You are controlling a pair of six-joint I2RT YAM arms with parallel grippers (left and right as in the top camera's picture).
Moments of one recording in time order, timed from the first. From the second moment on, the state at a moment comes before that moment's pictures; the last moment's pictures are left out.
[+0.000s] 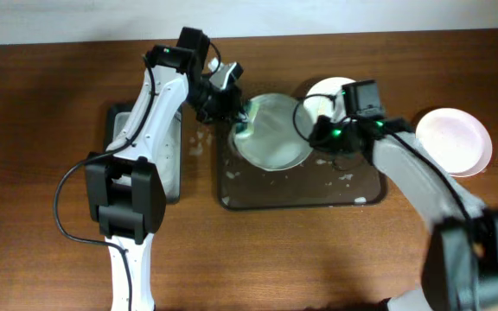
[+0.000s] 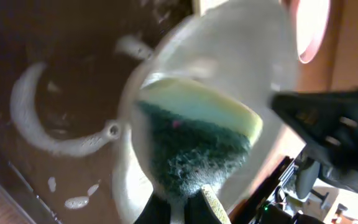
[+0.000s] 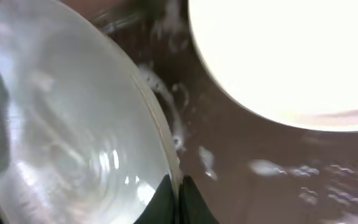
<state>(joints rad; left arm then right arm) -0.26 2.27 2.12 -1.24 0.69 -0.09 0.16 1.66 1.17 -0.54 -0.27 0.48</state>
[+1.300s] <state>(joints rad) -0.34 2.27 2.13 -1.23 0.20 -0.13 0.59 1.58 1.17 -0.83 1.37 0.41</state>
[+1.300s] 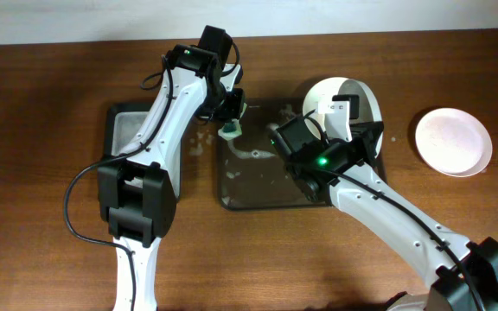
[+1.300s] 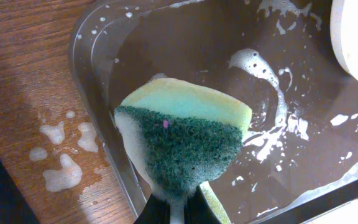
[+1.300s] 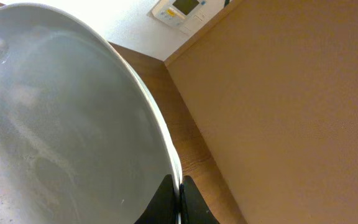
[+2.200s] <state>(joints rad) -0.34 2.27 2.13 -1.23 0.20 -0.13 0.48 1.59 1.17 -0.59 1.42 0.20</state>
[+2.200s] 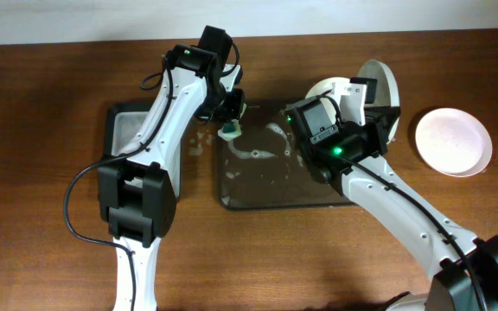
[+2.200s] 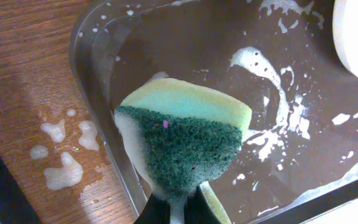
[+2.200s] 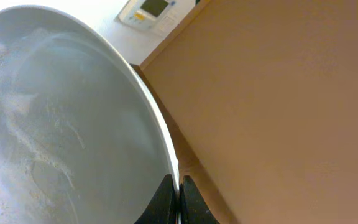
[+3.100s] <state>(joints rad) -0.34 2.27 2.13 -1.24 0.20 -0.14 0.49 1.51 1.17 -0.93 1.11 0.42</state>
